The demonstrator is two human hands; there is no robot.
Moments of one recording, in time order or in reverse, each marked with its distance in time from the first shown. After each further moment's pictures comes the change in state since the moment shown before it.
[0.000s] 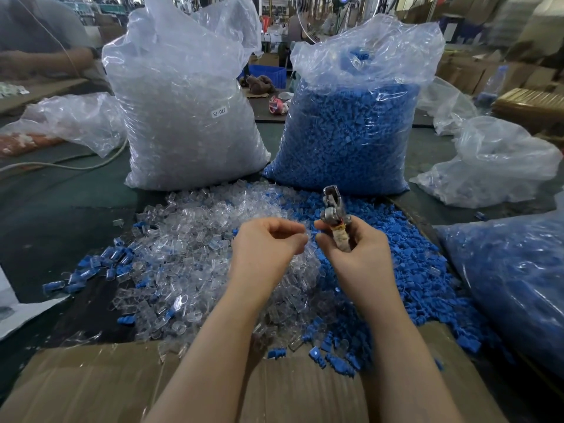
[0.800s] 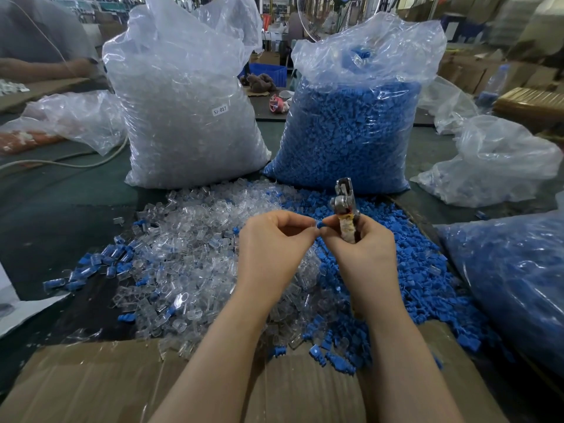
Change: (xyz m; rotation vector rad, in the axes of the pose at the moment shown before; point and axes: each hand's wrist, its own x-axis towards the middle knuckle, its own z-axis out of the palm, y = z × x) left_hand -0.004 0.005 0.008 0.028 0.056 0.182; right_hand 0.000 -0.010 0.003 0.114 0.123 0.117
